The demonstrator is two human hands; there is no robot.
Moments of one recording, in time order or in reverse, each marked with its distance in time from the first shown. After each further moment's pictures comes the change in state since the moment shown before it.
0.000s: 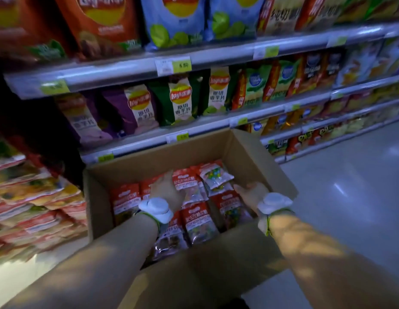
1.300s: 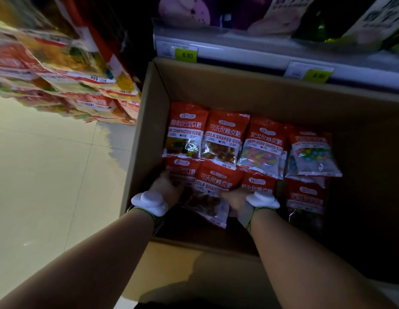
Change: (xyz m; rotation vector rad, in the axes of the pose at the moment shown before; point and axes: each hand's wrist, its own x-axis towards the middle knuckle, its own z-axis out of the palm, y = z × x) left_hand -0.008 -0.203 0.079 -0.284 -0.086 -0.693; right_hand 0.089 0.008 0.275 -0.125 -0.782 0.262
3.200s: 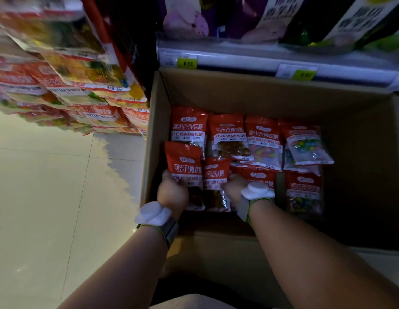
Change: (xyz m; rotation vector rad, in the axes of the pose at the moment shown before) left_hand -0.040 0.011 -0.016 -0.267 0.194 -0.095; right_hand -0.015 -0.019 0.024 -0.193 0.244 -0.149
